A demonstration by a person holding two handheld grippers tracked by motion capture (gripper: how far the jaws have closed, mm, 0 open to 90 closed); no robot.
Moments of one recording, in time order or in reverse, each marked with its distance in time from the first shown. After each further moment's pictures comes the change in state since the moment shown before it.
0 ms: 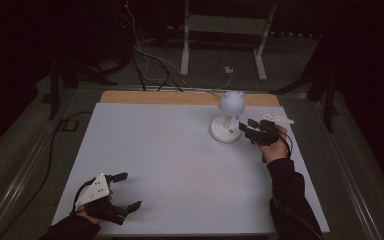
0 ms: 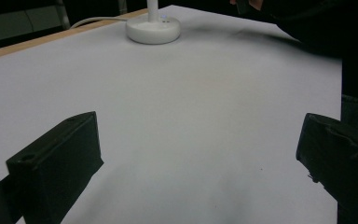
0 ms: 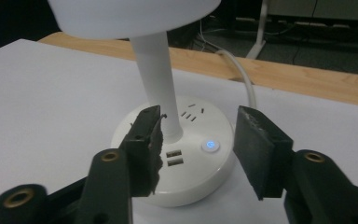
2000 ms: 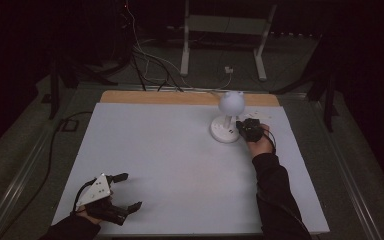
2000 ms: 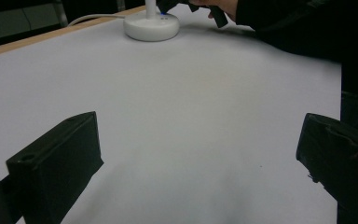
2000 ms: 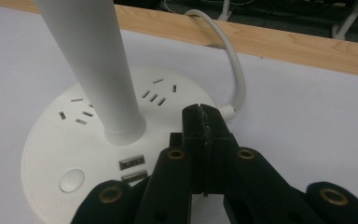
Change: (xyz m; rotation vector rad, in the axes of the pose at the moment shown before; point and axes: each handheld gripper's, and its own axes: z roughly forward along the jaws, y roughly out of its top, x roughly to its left) left arm -0.001 -0.001 0.001 0.012 -0.007 0.009; right arm 0.004 -0.014 0.060 0.113 -0.171 -0.031
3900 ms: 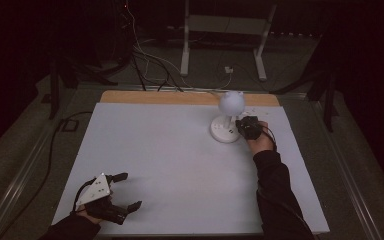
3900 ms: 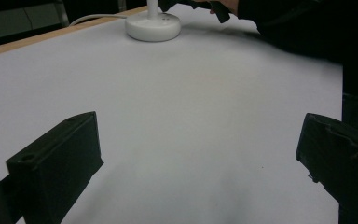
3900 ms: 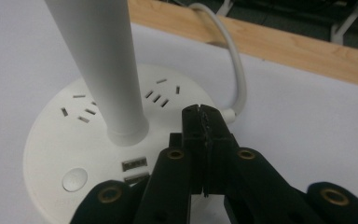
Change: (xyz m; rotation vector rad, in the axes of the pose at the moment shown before) left arm 0.002 0.000 0.000 -0.004 0.003 -0.008; right arm 0.003 0.011 -0.002 0.043 -0.010 -0.055
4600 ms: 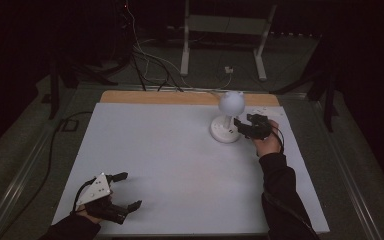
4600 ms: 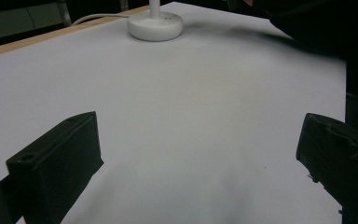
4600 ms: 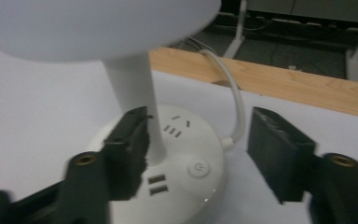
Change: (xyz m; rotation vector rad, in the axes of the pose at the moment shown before) left arm 0.000 0.000 0.000 0.005 0.009 0.002; right arm -0.008 0.009 -0.036 -0.130 0.097 0.064
